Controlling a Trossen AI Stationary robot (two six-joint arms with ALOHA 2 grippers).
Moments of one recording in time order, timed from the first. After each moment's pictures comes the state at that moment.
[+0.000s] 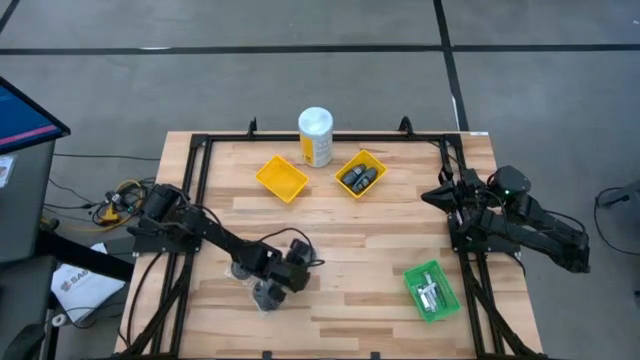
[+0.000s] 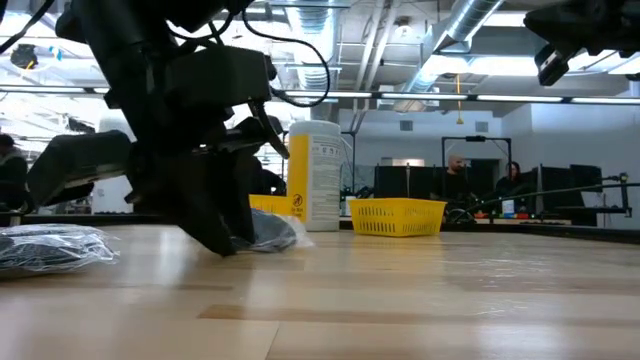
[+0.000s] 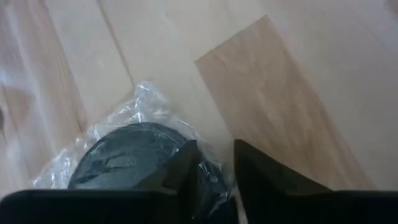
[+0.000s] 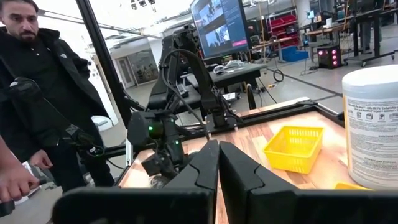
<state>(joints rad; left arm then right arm) -0.41 1.87 0.99 -0.25 -0.32 0.20 -0.43 0.08 0.34 -0.20 -0.47 0.29</state>
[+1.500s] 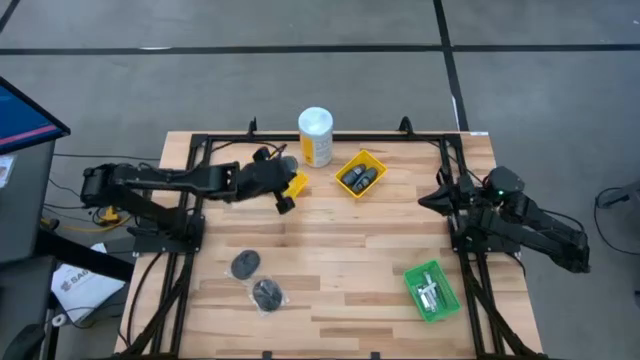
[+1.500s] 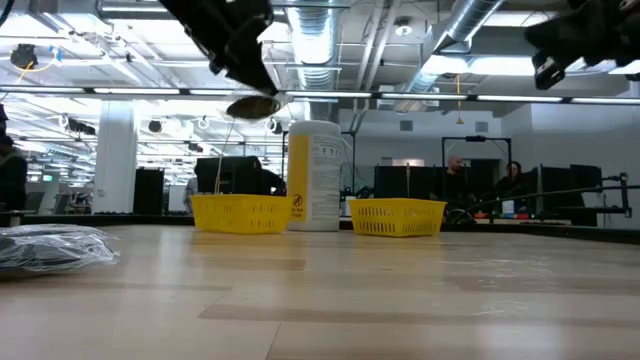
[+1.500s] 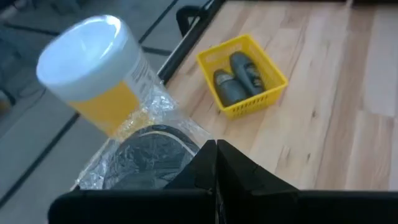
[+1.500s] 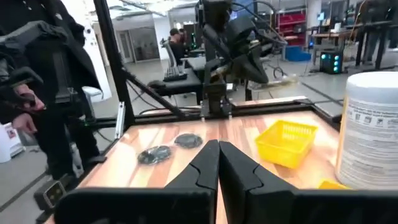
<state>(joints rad) 0.07 1.29 0.98 -0.33 -0.50 -0.04 -0.43 0.08 0.32 -0.25 -0.50 0.11</state>
